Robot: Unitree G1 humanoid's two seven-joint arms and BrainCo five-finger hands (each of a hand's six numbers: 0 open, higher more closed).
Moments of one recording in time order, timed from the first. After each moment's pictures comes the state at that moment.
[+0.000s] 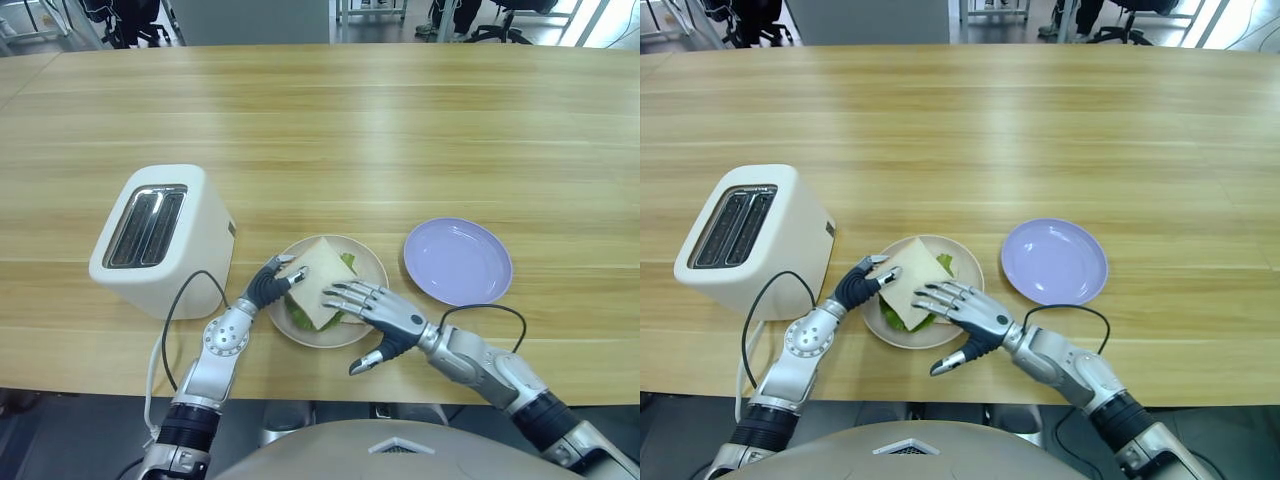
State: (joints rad) left arm 0.09 0.29 -0.14 0.12 0.21 -0.12 -0.18; right arm -0.01 -0.47 0.62 0.12 -0.87 -0.60 -0.10
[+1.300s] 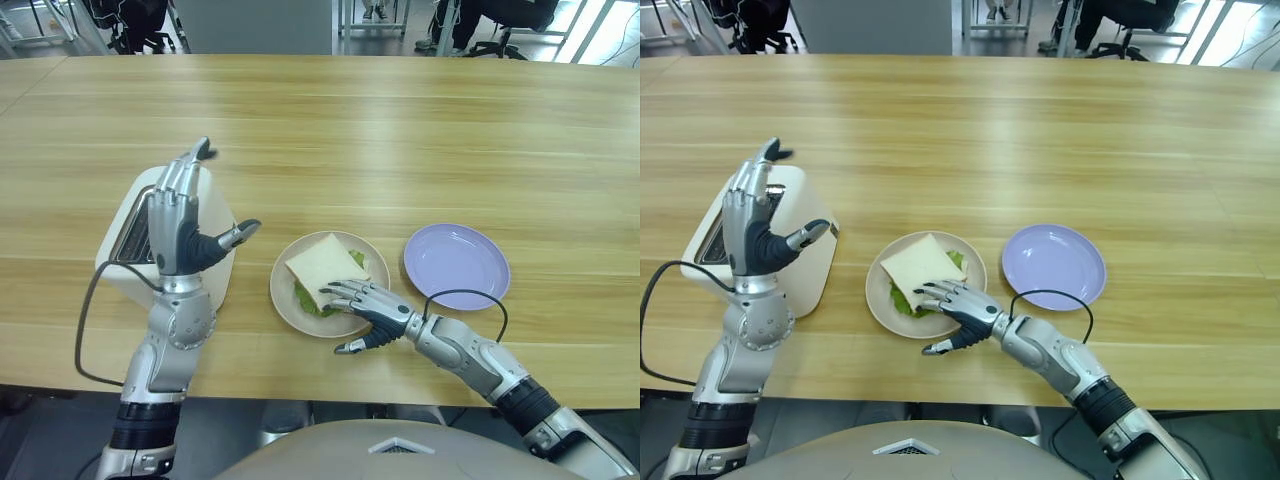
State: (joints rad) left arm 0.14 0.41 0.05 -0.24 0.59 -0.42 0.52; right arm -0.05 -0.42 0.57 0.18 -0.74 -0.54 0.00
